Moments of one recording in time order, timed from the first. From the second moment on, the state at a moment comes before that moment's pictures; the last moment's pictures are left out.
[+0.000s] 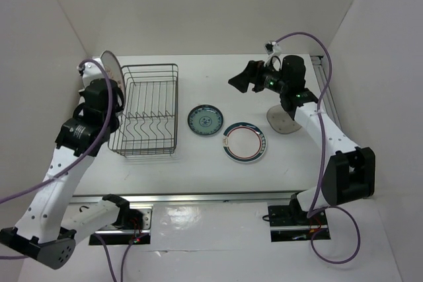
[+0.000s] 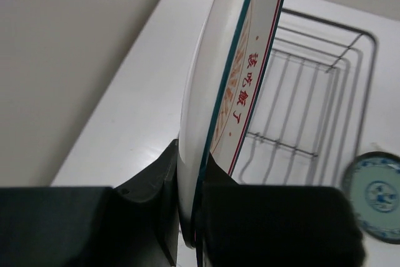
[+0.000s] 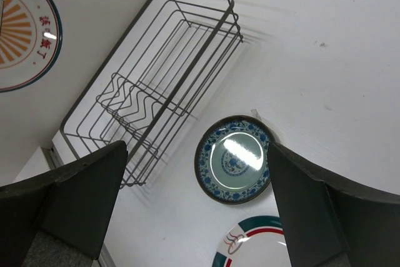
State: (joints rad) left arm -0.33 1.01 1.30 -0.74 -0.71 -0.32; right arm 0.21 1.43 1.15 0.08 -0.61 0.39
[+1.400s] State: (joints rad) left arm -0.30 1.01 0.93 -0.56 -0.73 -0.04; right arm 0.21 1.36 1.12 0.09 -0.67 0.39
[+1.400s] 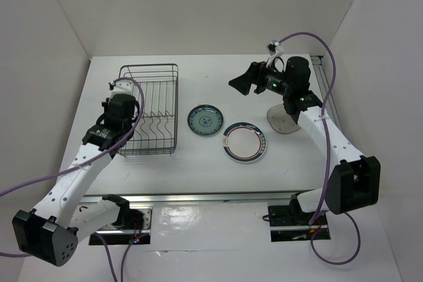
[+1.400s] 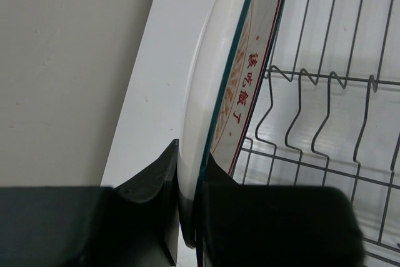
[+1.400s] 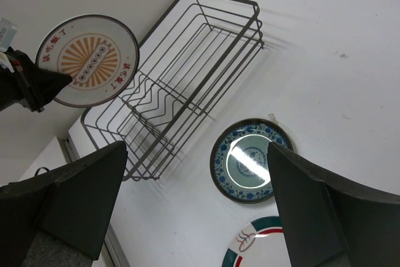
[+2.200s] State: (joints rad) left arm -0.27 1.00 0.86 -0.54 -0.75 -0.09; right arm 0.21 1.36 1.12 0.09 -0.67 0.39
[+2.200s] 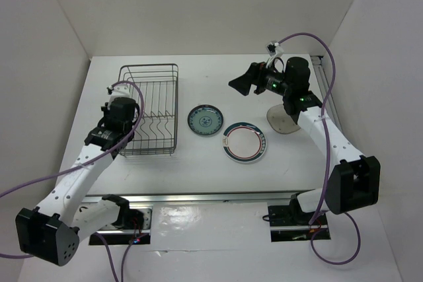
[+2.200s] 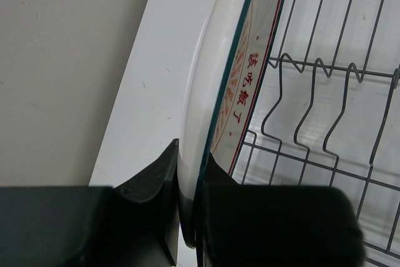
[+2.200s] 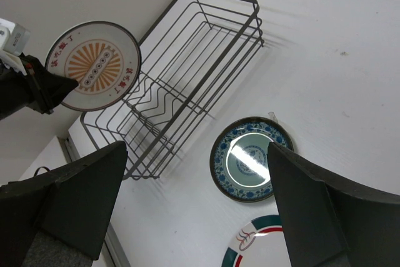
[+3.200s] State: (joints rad) left arm -0.23 1.08 0.85 -0.52 -0.70 -0.19; right arm 0.21 1.36 1.12 0.08 -0.67 0.38
